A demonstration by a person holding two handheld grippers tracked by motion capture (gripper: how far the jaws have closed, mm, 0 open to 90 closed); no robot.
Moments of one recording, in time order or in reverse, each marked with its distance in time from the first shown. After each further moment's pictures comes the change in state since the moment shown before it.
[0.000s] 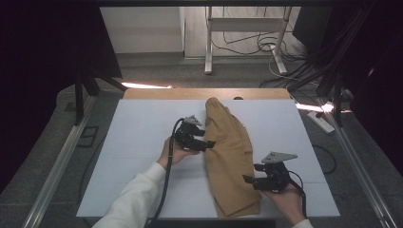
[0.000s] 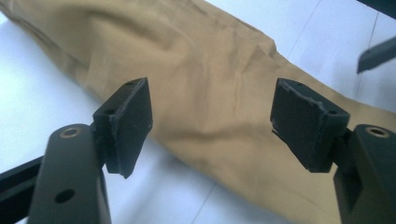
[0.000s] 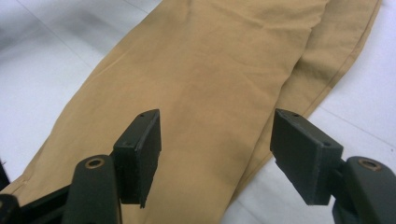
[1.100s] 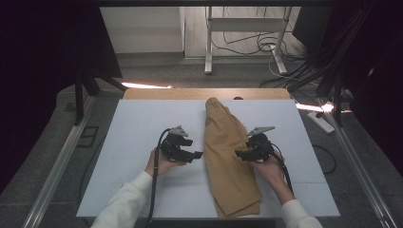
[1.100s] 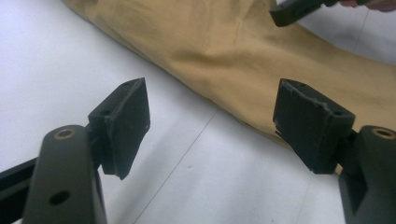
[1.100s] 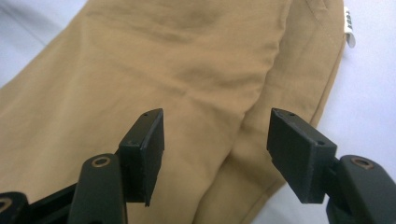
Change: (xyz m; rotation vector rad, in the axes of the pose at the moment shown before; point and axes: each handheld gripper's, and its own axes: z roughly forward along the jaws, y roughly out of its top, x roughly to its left) left arm -0.001 -0.042 -0.025 0.030 0.006 -0.011; right arm -0.048 0.058 0.069 0.088 -0.109 -0.019
